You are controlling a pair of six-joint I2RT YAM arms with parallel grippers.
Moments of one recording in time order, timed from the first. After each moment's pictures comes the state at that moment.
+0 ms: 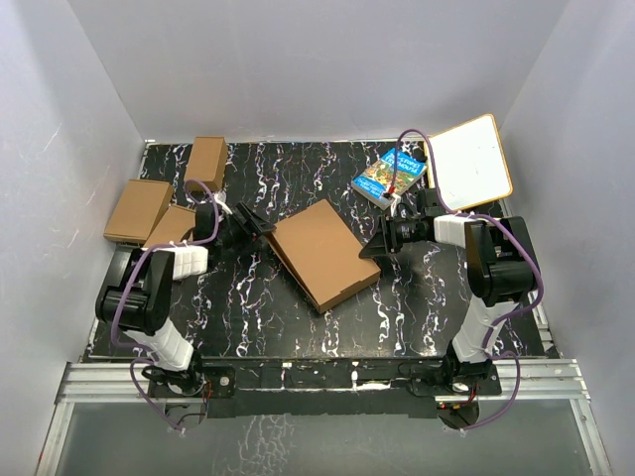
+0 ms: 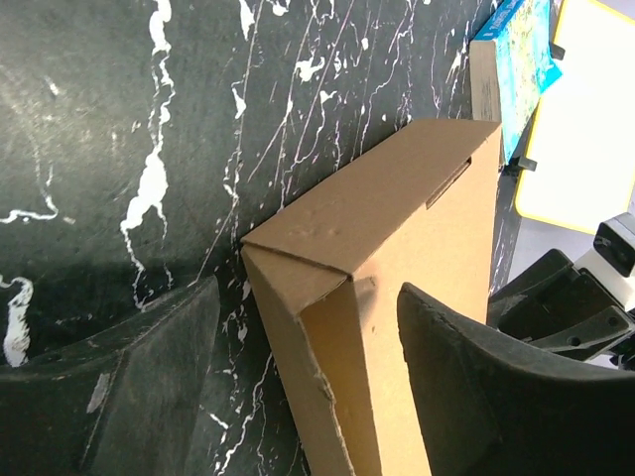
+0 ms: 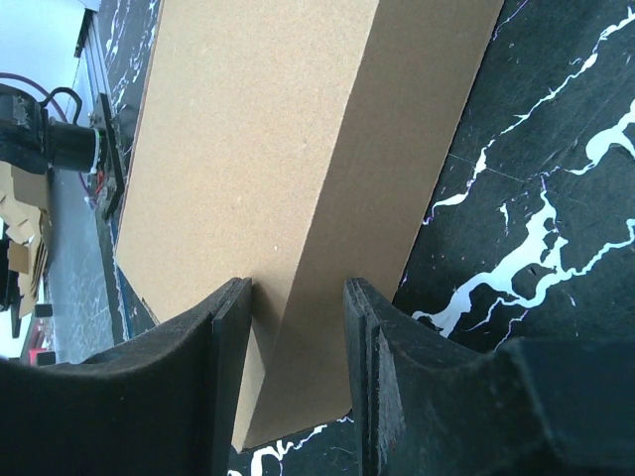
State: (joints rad) left arm -0.17 1.64 0.64 0.39 0.39 -0.90; right arm 0.10 1.84 0.95 -0.14 -1.12 -0.10
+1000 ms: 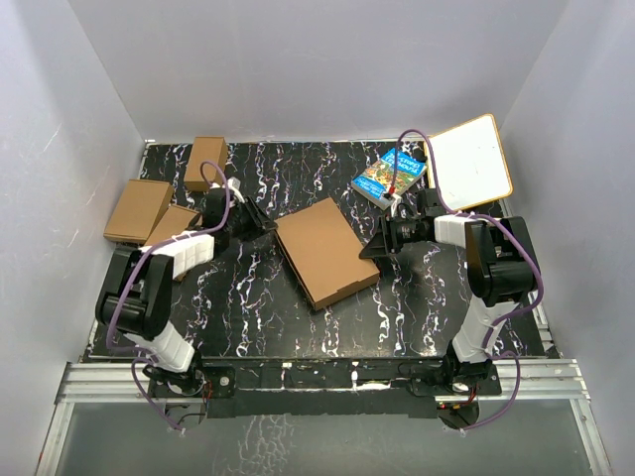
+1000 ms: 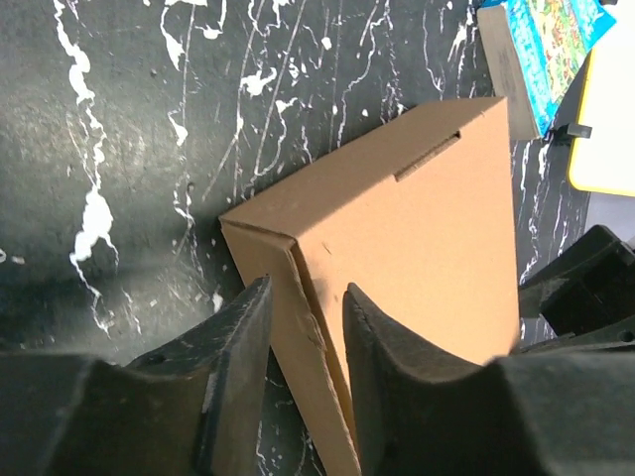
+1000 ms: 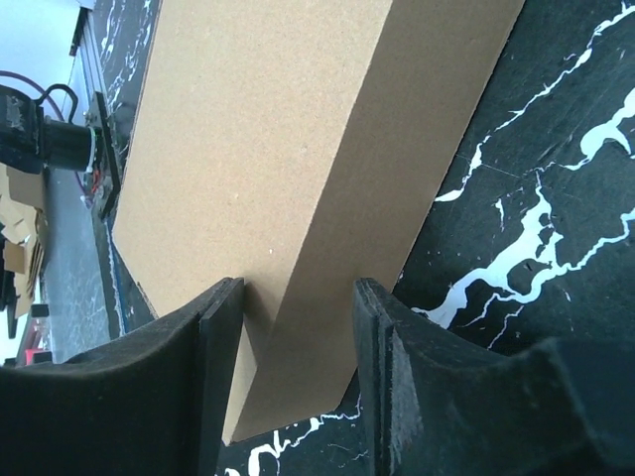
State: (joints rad) left arm -0.25 1.64 0.83 0.17 0.31 -0.74; right arm 0.10 1.84 0.95 -0.14 -1.12 -0.11
